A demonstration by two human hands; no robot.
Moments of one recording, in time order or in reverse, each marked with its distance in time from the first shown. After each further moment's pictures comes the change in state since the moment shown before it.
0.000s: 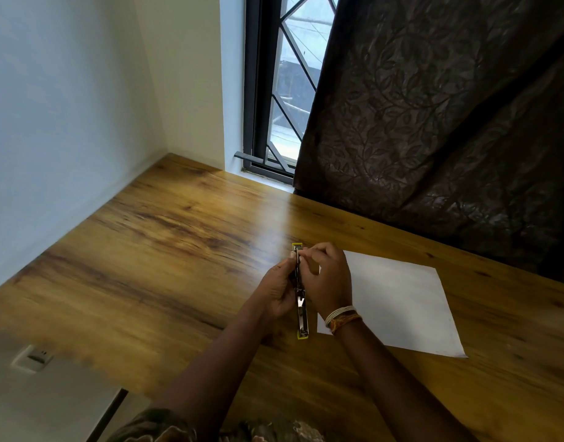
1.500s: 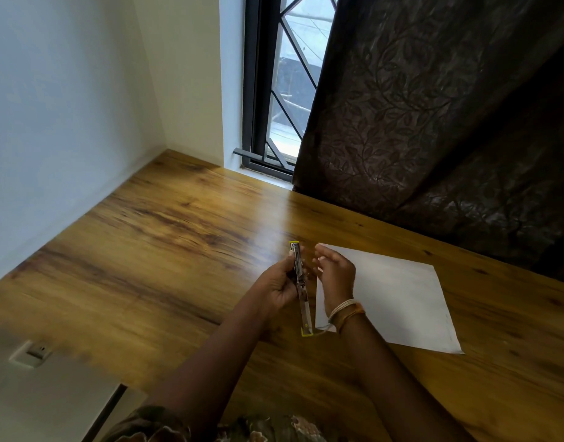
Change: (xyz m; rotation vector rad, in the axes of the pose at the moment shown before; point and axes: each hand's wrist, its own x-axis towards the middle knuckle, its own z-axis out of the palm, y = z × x) left_hand -0.012 0.013 0.020 -0.256 0.115 -0.144; right_hand 0.004 0.005 0.002 0.755 0.058 0.766
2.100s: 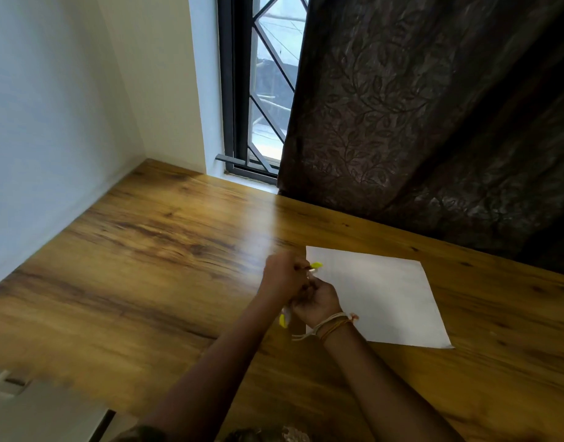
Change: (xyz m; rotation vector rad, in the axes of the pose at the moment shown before) left_hand 0.001 -0.001 0.027 1.666 0.103 0.736; right_hand 0.013 0.038 -0.008 0.844 -0.219 0.713
